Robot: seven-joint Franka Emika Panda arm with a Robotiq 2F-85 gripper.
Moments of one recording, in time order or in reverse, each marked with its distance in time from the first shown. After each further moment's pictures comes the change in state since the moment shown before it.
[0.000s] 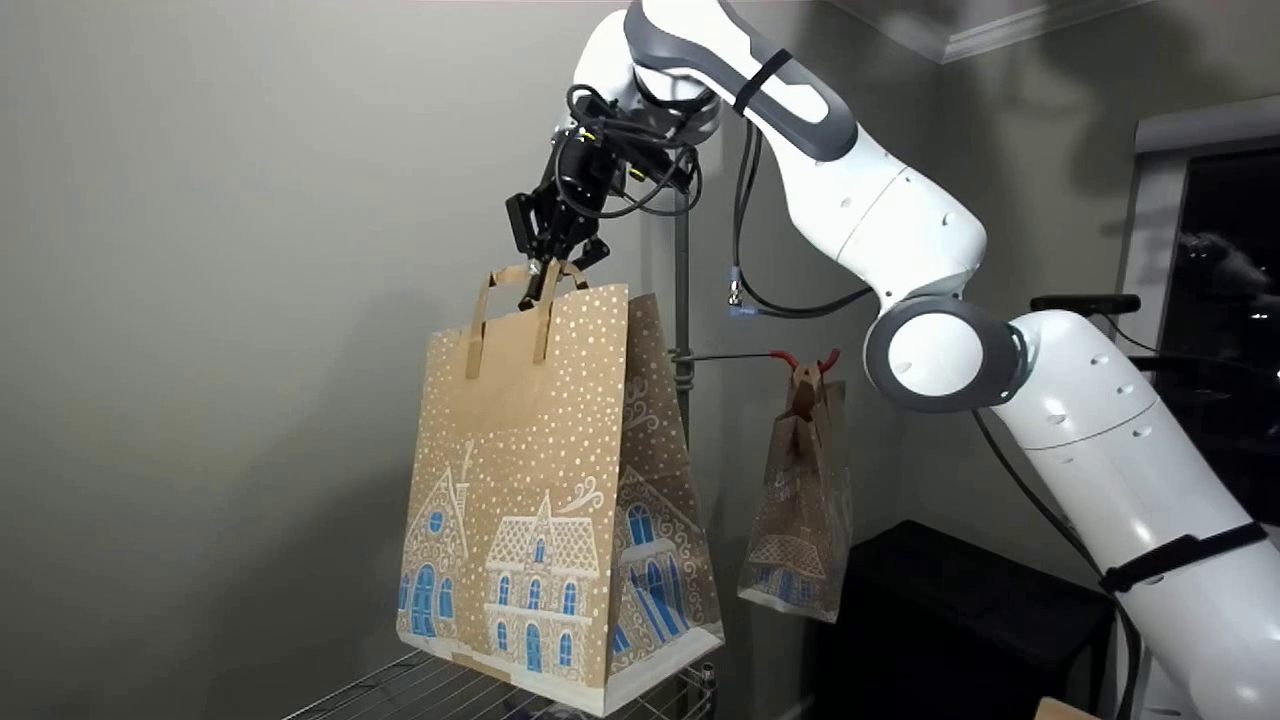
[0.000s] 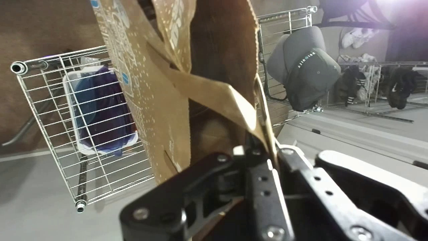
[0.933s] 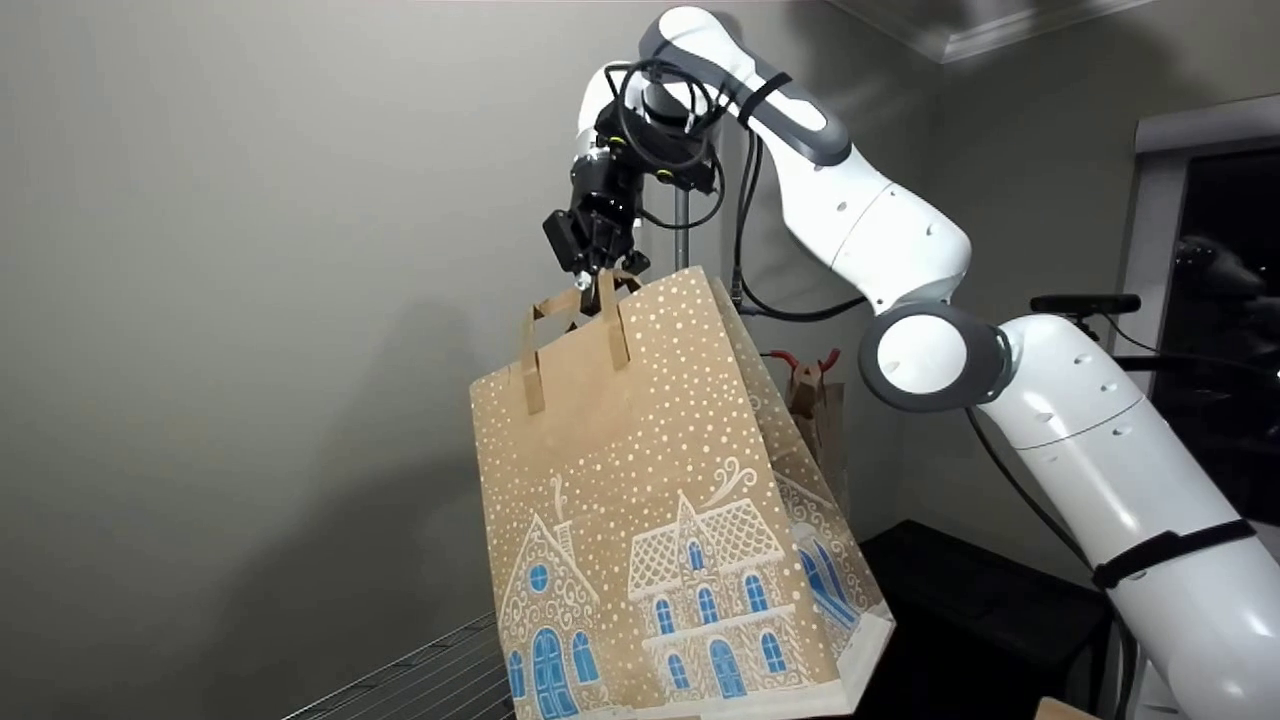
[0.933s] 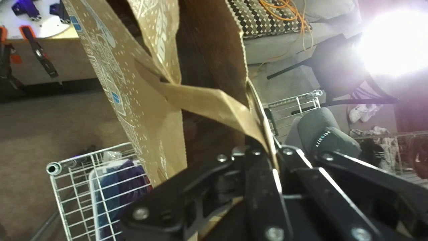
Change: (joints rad) arm -0.096 0.037 0.079 -0.009 0.197 -0.258 0.150
